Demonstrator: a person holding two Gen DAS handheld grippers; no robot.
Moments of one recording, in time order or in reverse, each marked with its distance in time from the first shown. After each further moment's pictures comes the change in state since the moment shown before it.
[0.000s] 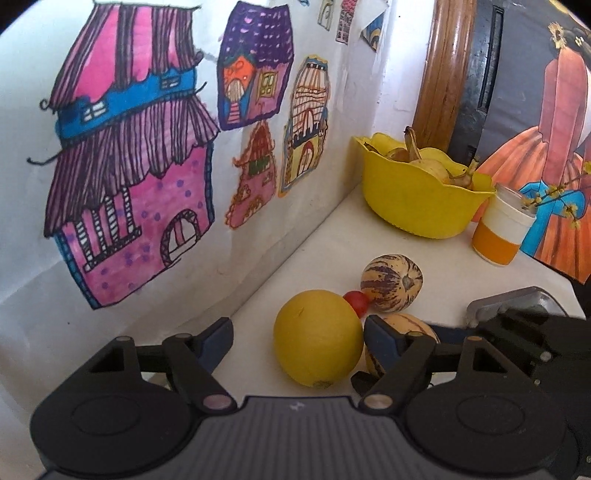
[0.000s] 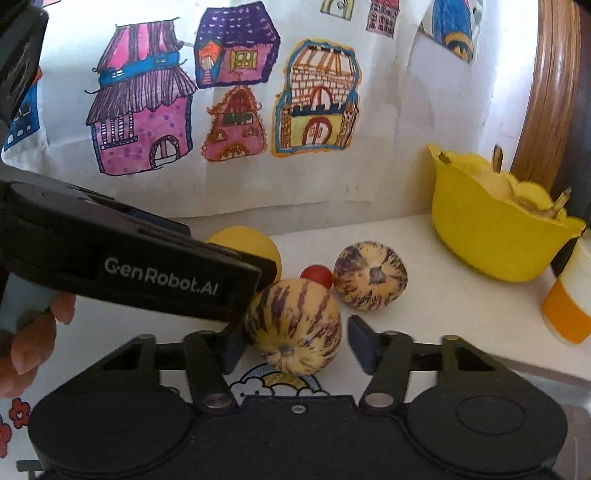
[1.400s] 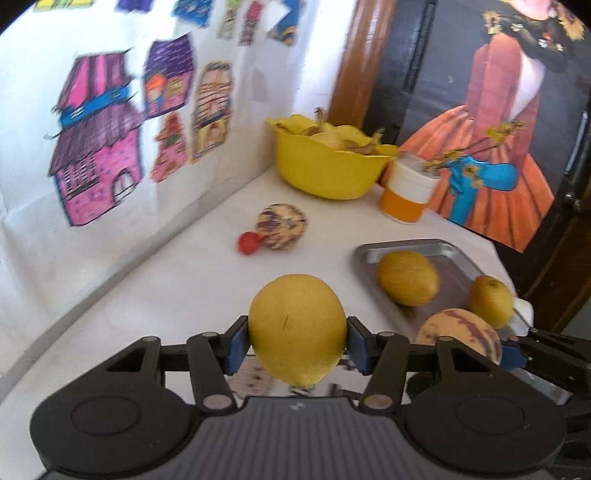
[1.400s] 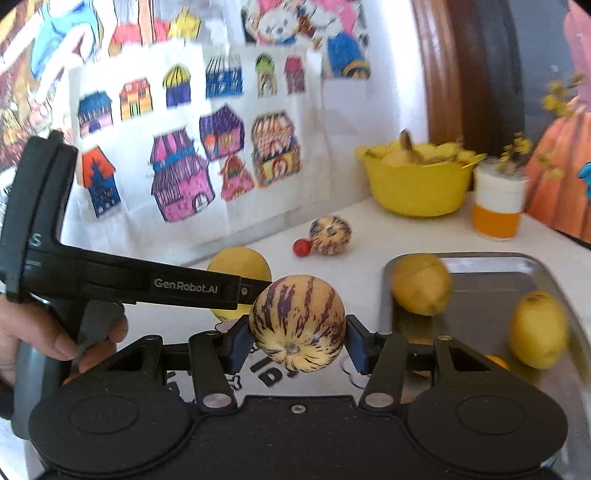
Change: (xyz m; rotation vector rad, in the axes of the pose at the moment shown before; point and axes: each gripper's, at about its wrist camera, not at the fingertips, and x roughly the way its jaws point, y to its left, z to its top) left arm -0.078 -0.052 -0.039 0.056 0.045 -0.169; right arm -0.170 -0.008 -0.073 0.286 -0.142 -0.004
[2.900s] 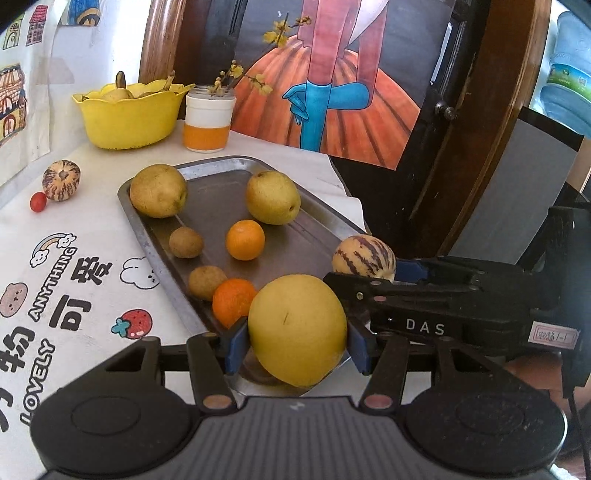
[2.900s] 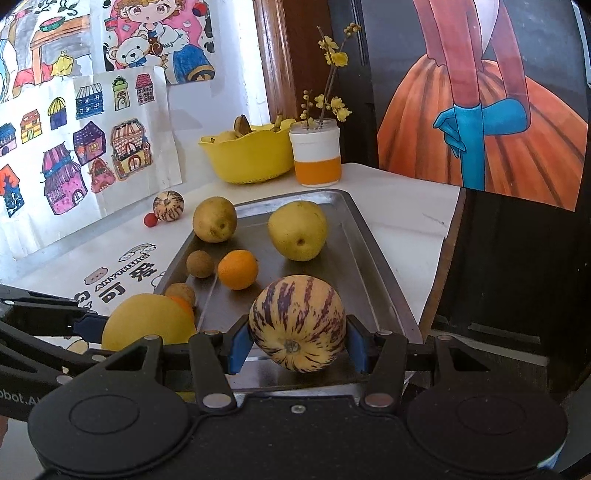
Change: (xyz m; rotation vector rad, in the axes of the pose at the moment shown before) left arm -0.015 -0.153 -0.076 0.227 0.124 -0.296; right arm -0.077 -0.112 -0.077 0.147 0.015 -0.276
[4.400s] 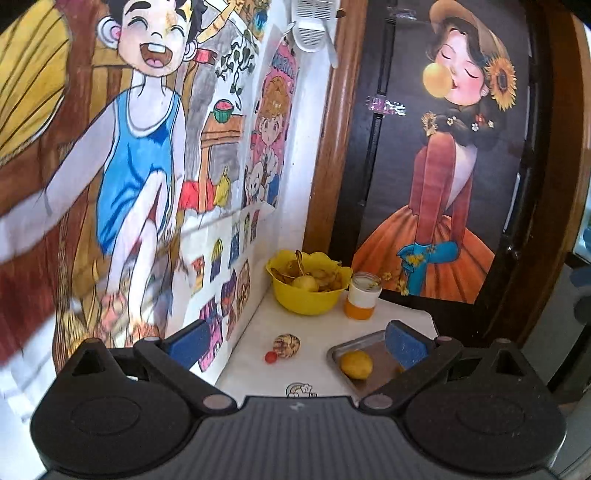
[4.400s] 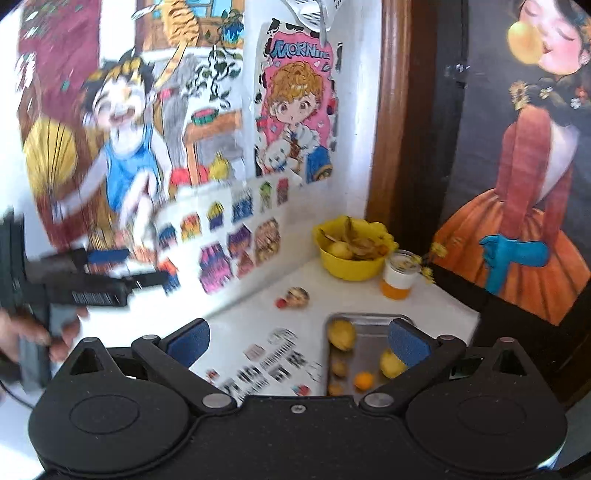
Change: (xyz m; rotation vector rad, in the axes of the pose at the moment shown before) left arm -0.310 0.112 0.109 -0.083 -0.322 0.287; right arm -0.218 0.217 0.258 -0.199 0.099 0.068
